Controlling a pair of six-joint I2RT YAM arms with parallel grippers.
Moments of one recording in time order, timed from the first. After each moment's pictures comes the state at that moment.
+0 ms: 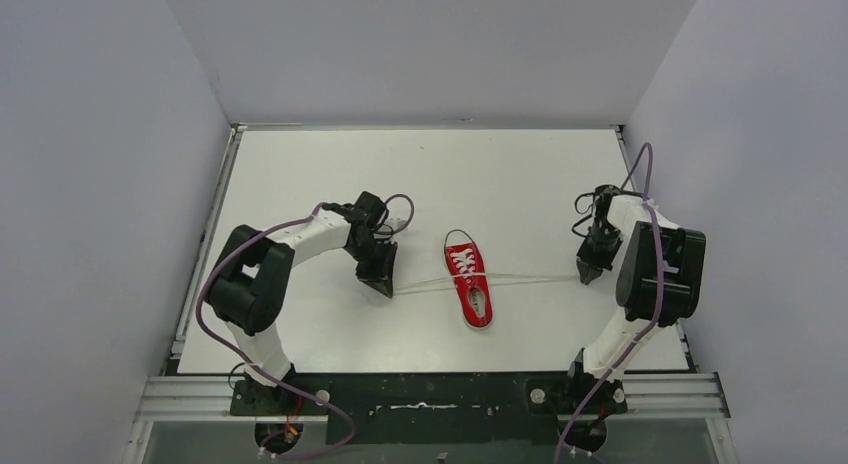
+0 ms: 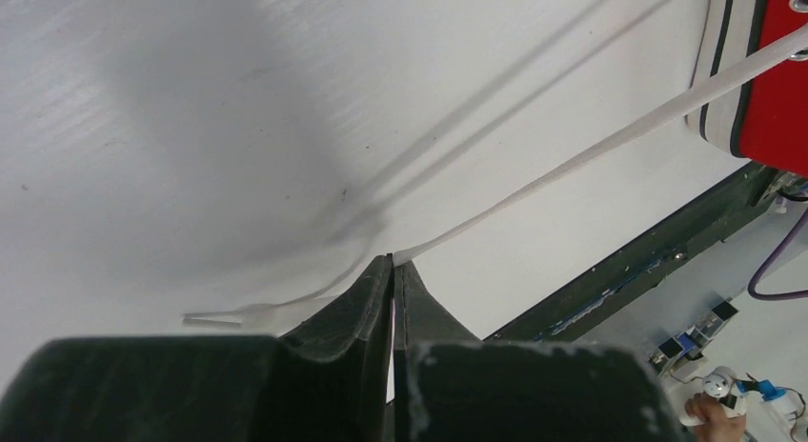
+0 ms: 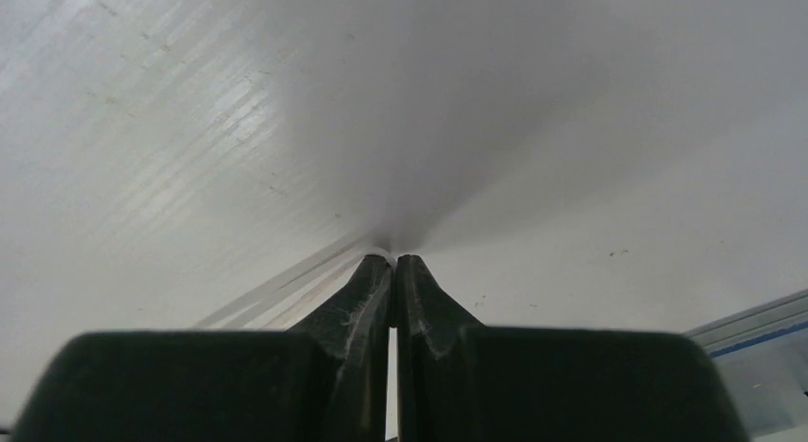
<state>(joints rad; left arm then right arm) -0.53 1.79 1.10 -0.71 0.43 -0.25 -0.20 1.77 1.12 -0.93 0.17 0.39</state>
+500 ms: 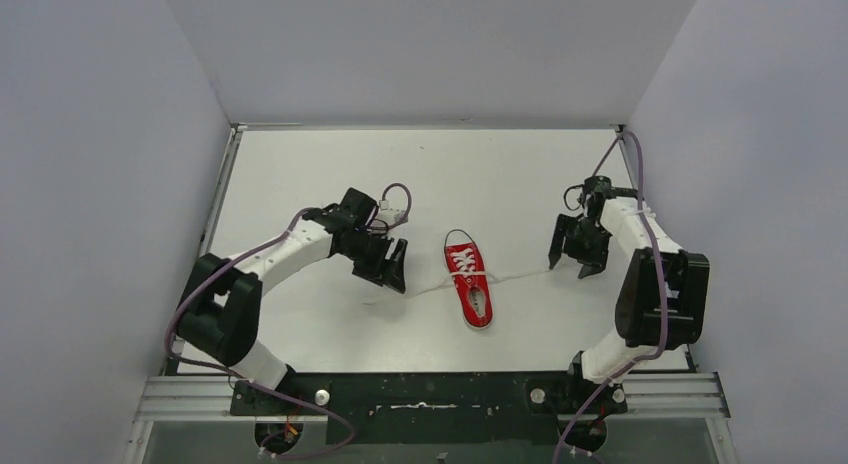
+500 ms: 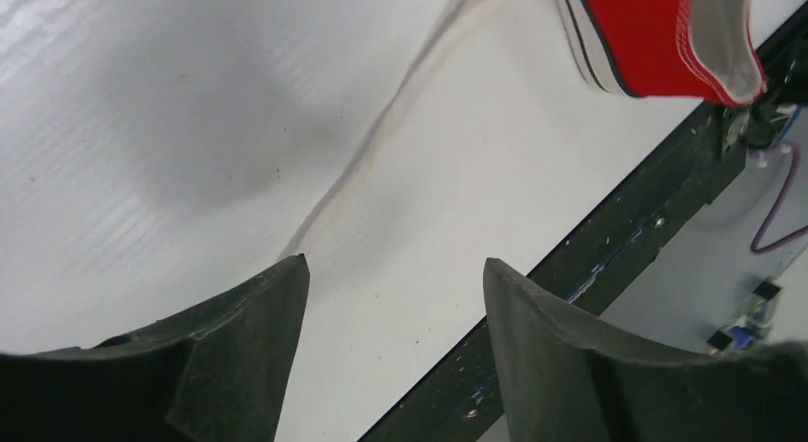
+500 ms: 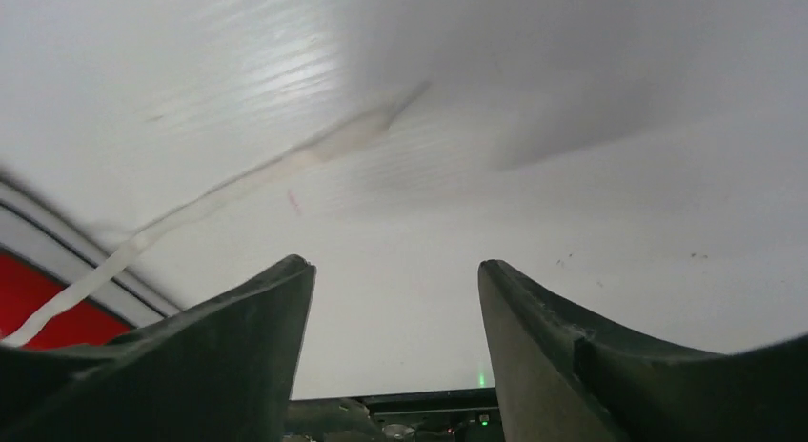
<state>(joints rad) -0.52 1.65 1.05 -0.67 0.50 -0.17 -0.13 1.66 1.08 -0.92 -0.04 0.24</state>
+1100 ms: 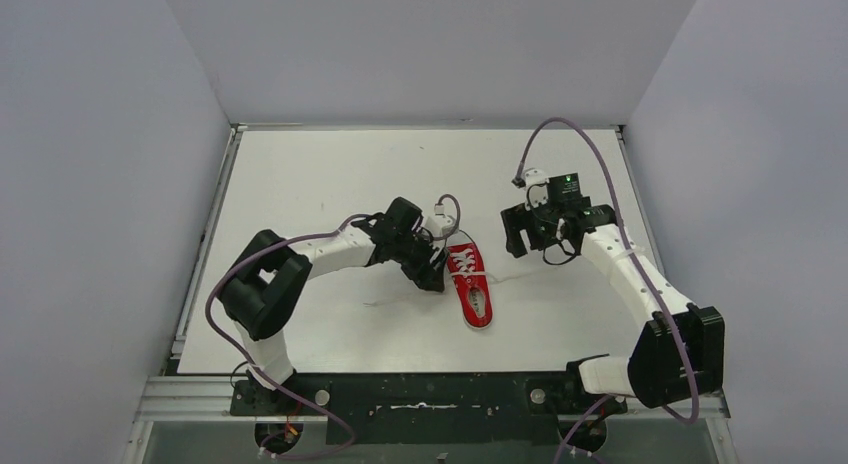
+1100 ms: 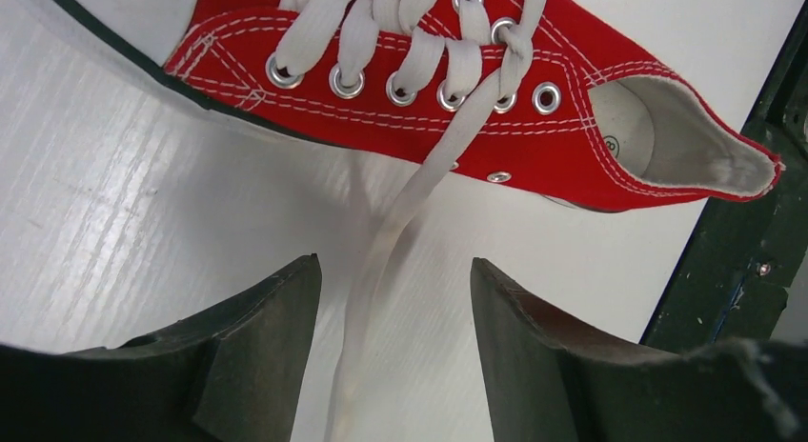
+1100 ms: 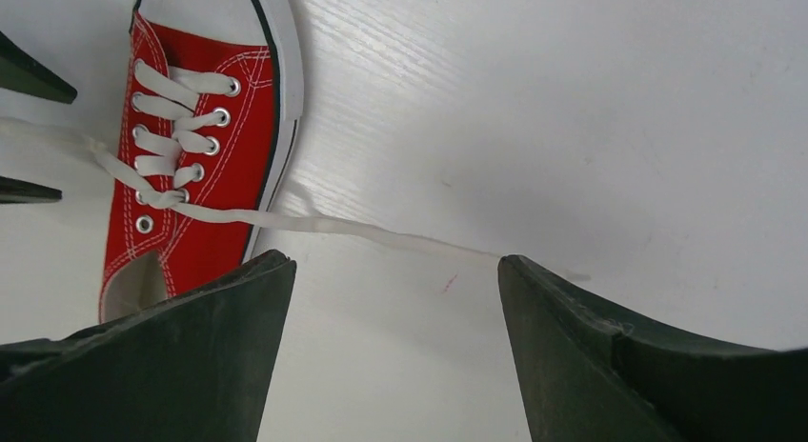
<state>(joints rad) -0.71 1.80 1.06 -0.23 0.52 0.00 0.21 1.32 1.02 -0.67 -0.18 -0.11</state>
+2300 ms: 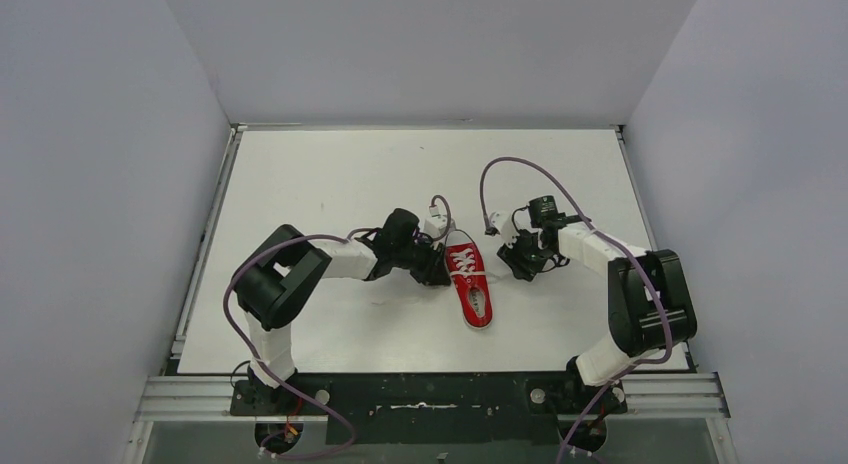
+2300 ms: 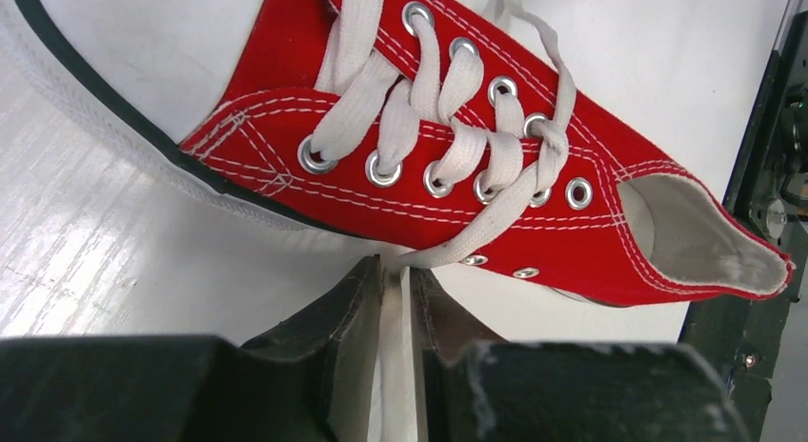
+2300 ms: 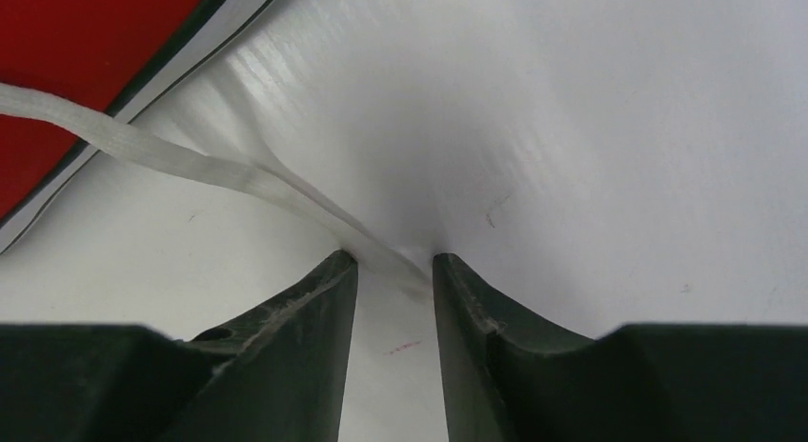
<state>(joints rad) -0.72 1.89 0.92 0.25 0.56 -0.21 0.22 1.58 0.86 -0.53 -0.28 -0.76</state>
